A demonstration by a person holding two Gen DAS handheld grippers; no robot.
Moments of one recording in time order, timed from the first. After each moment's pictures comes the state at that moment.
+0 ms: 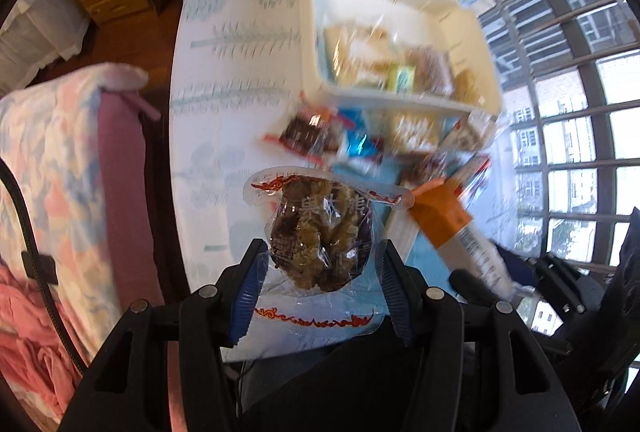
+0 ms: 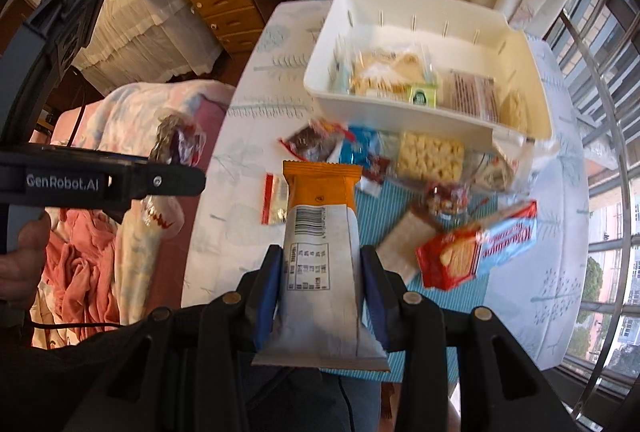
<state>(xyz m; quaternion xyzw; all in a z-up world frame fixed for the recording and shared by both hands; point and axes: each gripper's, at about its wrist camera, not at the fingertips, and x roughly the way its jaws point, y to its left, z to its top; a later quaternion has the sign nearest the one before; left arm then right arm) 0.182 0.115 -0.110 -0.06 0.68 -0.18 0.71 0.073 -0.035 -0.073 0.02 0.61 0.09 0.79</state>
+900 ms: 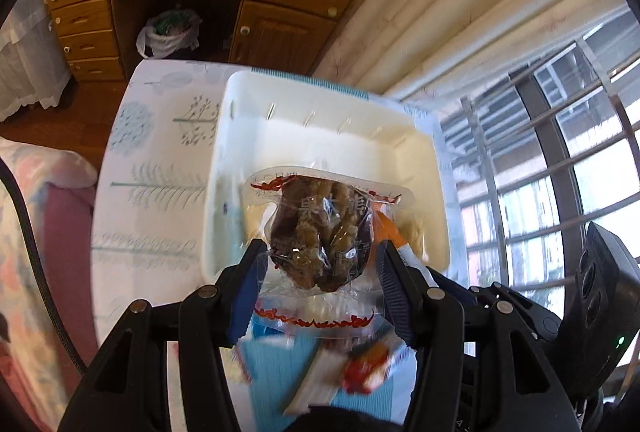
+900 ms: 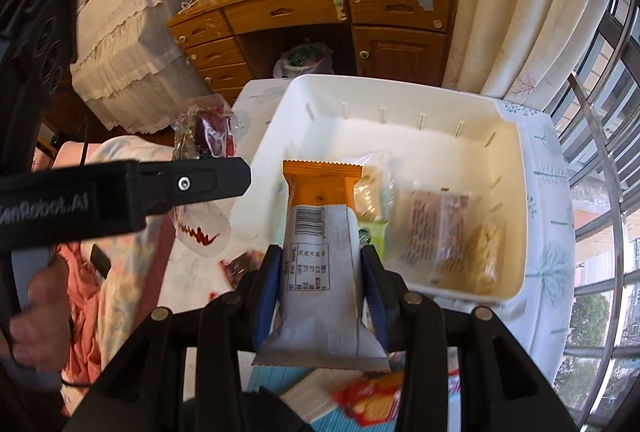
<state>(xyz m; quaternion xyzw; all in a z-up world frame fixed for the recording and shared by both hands) 0.284 0.020 -0.101 -0.15 0.55 -0.18 0.80 0.201 -0.112 -0.077 0.01 0.54 0.10 0.84</state>
